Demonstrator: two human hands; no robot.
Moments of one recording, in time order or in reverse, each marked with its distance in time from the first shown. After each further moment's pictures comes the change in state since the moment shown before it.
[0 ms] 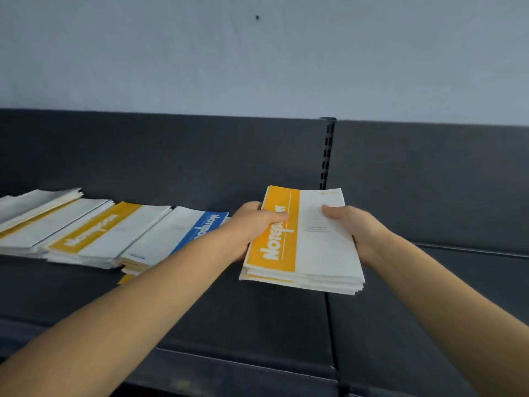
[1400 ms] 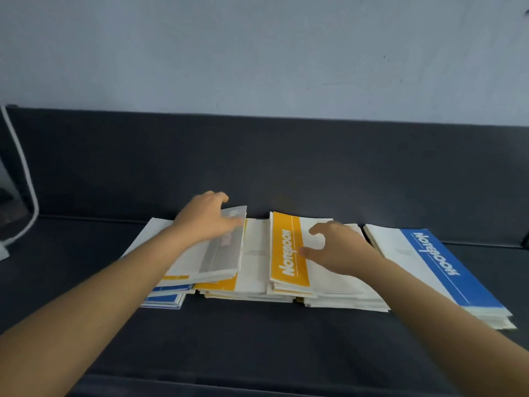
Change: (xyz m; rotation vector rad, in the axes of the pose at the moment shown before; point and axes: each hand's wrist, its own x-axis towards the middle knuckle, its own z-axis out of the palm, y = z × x) left_hand 0.064 -0.084 -0.546 1.049 0.245 0.296; right_hand 0.072 0.081 0.485 -1.420 0.143 -0.304
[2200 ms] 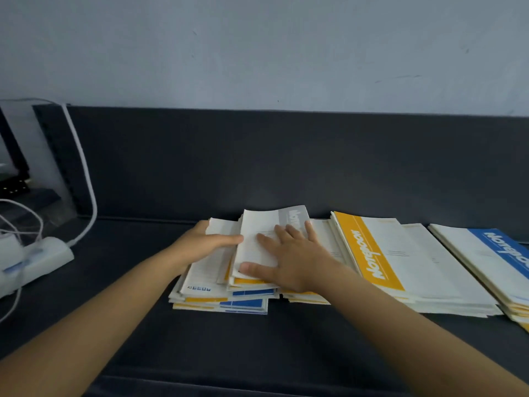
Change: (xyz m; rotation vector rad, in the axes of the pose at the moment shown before) left_hand -0.011 -0.155 0.001 -0.638 -0.236 -0.318; right_hand 0.027 -0.167 0.080 -0.338 -0.156 -0.304
